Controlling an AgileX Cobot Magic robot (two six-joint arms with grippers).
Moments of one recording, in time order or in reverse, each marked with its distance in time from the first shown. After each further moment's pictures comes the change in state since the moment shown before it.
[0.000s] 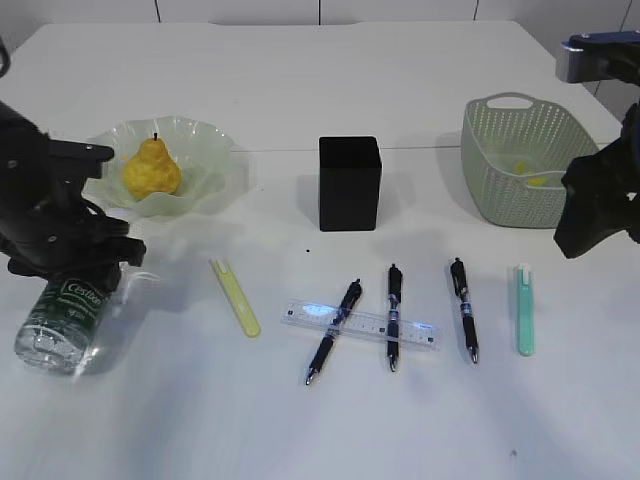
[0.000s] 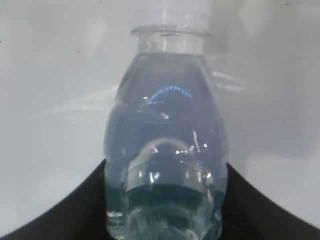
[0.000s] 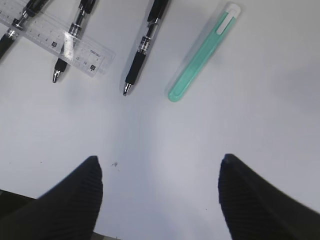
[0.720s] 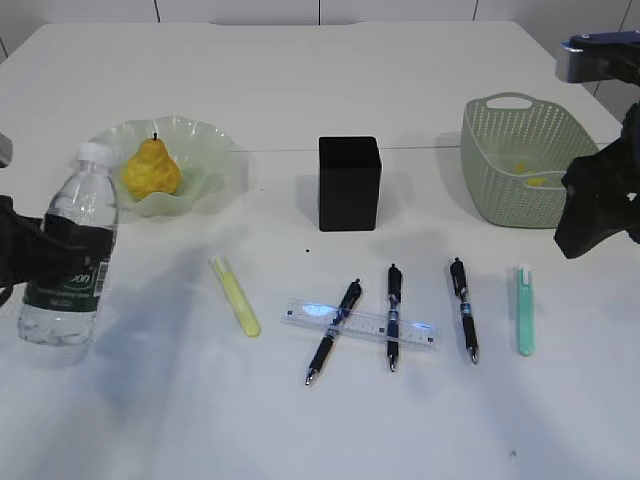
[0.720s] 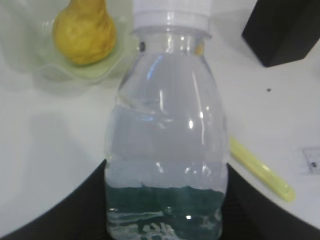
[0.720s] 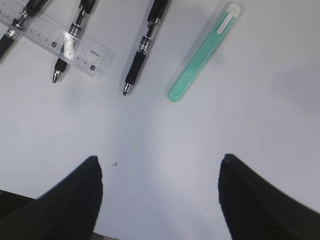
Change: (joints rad) left arm 0.127 -0.363 0.510 0.176 -0.853 -0.002; right arm 0.000 0.000 0.000 0.000 0.002 0.000
